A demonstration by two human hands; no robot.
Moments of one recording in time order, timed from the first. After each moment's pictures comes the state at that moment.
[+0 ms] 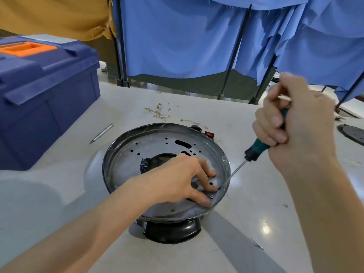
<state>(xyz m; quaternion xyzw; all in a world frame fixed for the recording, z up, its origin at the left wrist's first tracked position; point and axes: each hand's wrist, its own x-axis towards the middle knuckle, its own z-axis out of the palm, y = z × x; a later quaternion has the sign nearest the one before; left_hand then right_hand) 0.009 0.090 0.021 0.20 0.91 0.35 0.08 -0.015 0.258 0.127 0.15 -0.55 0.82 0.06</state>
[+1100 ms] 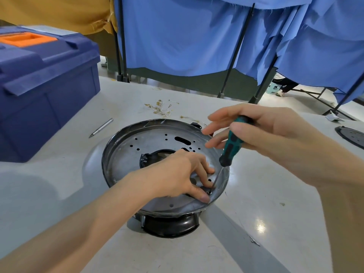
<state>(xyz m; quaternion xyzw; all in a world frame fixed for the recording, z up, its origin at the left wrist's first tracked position) 0.008 0.090 0.019 0.21 0.91 0.35 0.05 -0.015 0.284 0.118 0.42 -0.76 0.49 -0.14</state>
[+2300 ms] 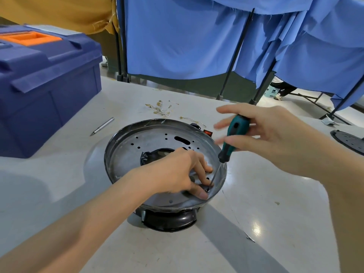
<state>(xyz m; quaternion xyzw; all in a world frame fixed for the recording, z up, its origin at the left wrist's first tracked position) 0.010 0.092 0.021 0.18 0.91 0.37 0.07 -0.008 0.282 0.130 0.38 -0.89 0.25 -0.03</state>
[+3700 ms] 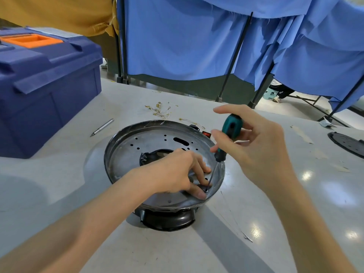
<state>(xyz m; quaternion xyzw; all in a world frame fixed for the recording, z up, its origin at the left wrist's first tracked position) 0.010 0.093 0.024 0.18 0.92 0.35 0.07 0.001 0.261 0.084 0.35 -0.80 0.44 0.19</state>
